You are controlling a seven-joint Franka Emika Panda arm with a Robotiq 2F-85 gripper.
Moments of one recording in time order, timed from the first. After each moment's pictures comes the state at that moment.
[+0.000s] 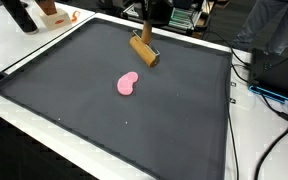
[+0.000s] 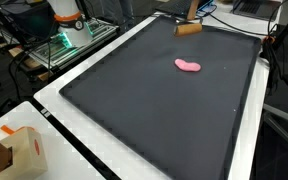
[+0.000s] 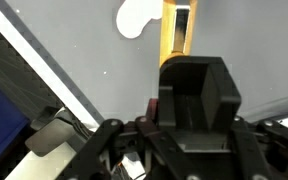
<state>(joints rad) 0.16 0.04 0.11 -2.06 0.09 2.34 -0.89</state>
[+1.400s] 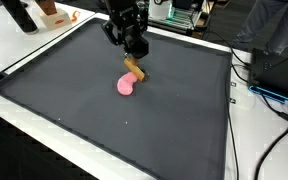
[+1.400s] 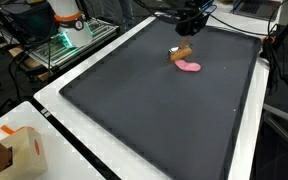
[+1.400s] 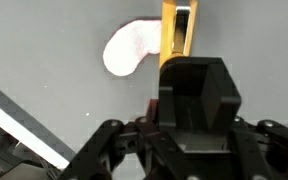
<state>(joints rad) 0.03 0.26 0.12 -2.00 0.27 2.34 -1.17</state>
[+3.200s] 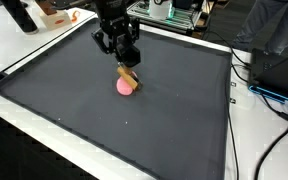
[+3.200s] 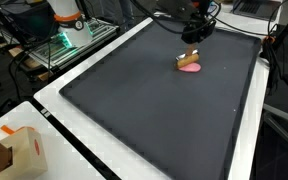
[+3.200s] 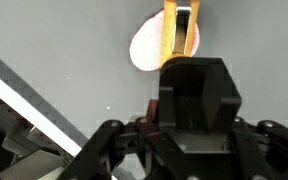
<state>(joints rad) -0.03 0.33 0.16 -1.96 0.31 2.43 -1.26</state>
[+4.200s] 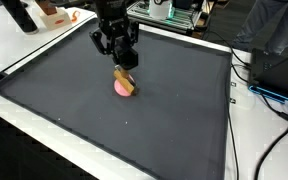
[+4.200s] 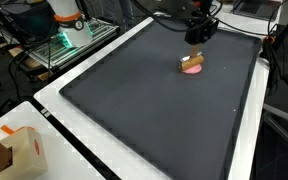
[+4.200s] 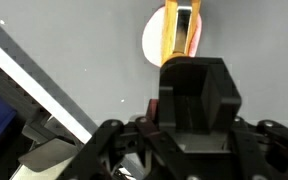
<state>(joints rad) -0.02 0.33 0.17 -2.00 0.30 2.55 -1.26</state>
